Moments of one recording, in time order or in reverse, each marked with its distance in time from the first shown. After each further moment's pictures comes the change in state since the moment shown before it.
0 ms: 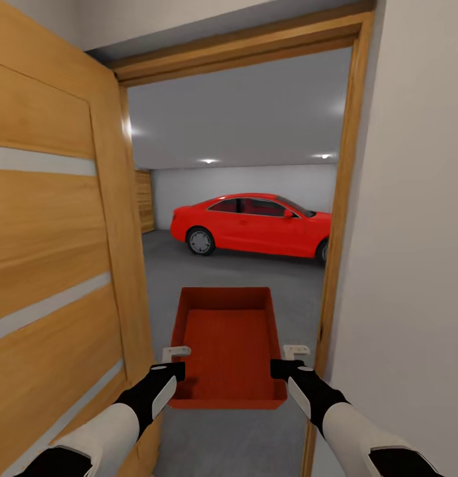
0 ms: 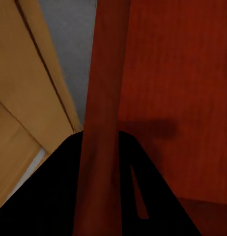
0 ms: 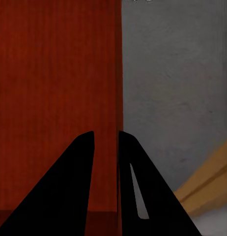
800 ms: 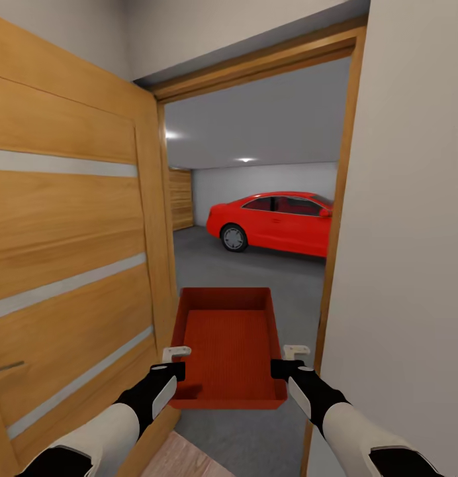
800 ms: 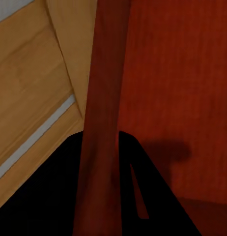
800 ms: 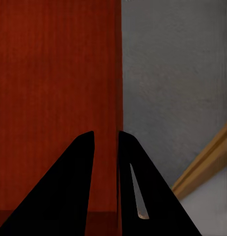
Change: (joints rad) left arm 0.000 -0.001 -0.001 0.000 0.001 0.000 0.002; right arm 0.000 -0.002 0.003 0.000 -0.004 0.000 0.000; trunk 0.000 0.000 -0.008
